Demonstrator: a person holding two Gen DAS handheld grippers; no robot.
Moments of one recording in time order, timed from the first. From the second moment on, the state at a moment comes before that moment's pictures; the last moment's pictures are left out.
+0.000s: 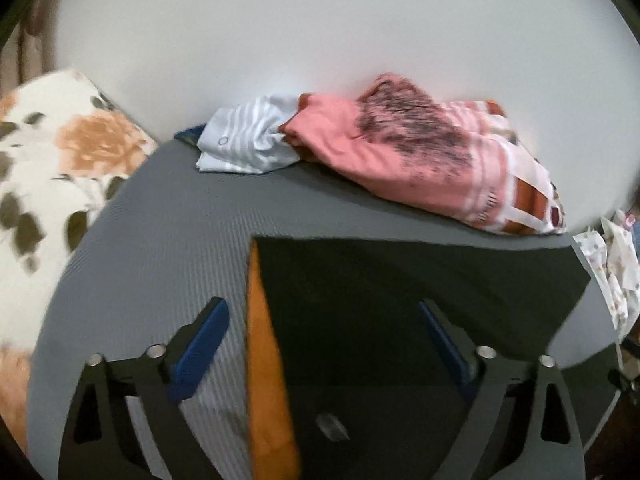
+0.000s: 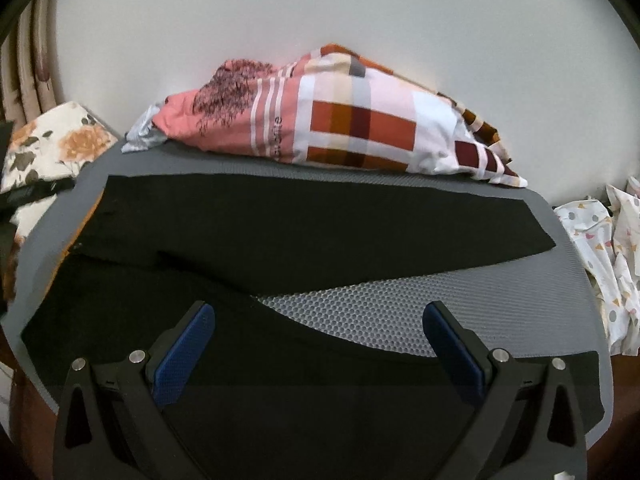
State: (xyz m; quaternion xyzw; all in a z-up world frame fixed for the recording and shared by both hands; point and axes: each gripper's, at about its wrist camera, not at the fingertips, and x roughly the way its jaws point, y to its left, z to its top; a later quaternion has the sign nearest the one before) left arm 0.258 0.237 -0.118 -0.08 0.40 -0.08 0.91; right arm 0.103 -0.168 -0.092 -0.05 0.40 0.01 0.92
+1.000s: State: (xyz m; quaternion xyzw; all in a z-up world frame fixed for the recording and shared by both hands) left arm 0.235 0.193 -0.084 -0.01 0.33 -0.14 0.93; right arm 0.166 -0.208 -0.105 0.17 0.44 0.14 0.87
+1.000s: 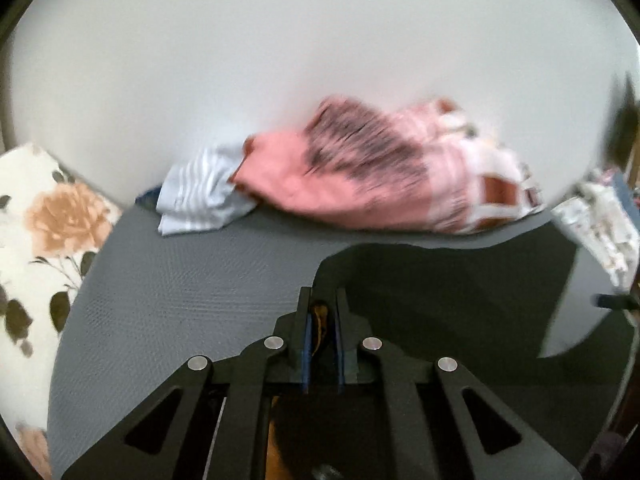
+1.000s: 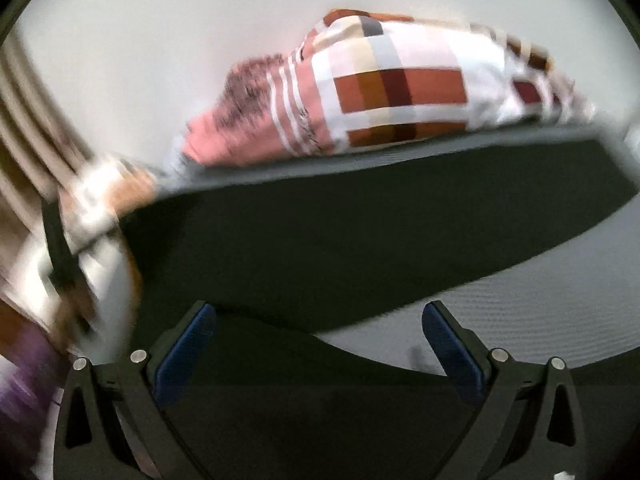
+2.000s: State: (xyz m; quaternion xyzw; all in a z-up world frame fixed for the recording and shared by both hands) left arm 0.047 0.190 -0.104 -0.13 0.36 -0.12 0.91; right arm 0.216 -0.255 -0.143 0.38 0.45 0.22 0.78
